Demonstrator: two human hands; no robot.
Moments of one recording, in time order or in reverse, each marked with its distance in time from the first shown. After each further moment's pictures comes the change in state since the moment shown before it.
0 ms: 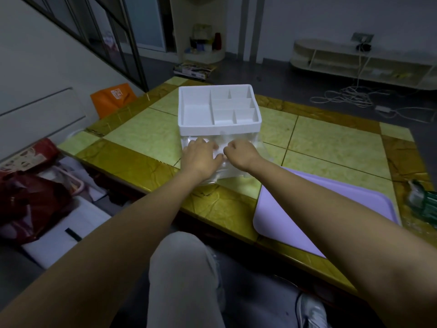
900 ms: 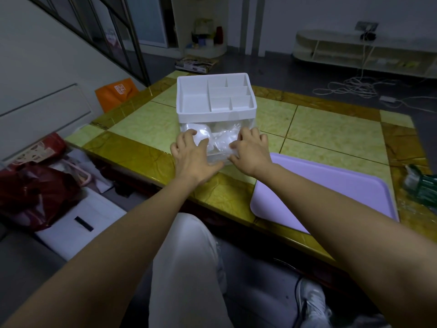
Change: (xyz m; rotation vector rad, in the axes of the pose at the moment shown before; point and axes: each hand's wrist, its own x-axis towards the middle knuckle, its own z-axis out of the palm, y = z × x) left_hand -0.052 -0.001 0.012 0.139 0.152 -0.029; right_hand -0.046 0.034 0.002 -0.536 0.206 -0.295
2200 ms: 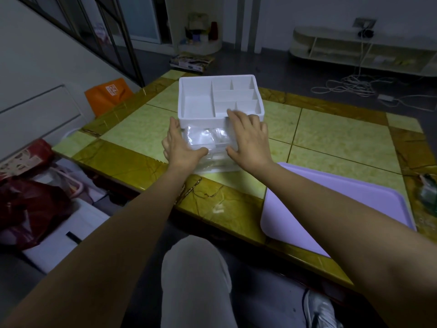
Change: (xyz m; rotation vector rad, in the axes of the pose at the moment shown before) left_hand 0.073 -0.042 0.015 -0.727 0.081 -0.305; right_hand 0.065 -0.005 0.012 0.082 0.317 -0.038
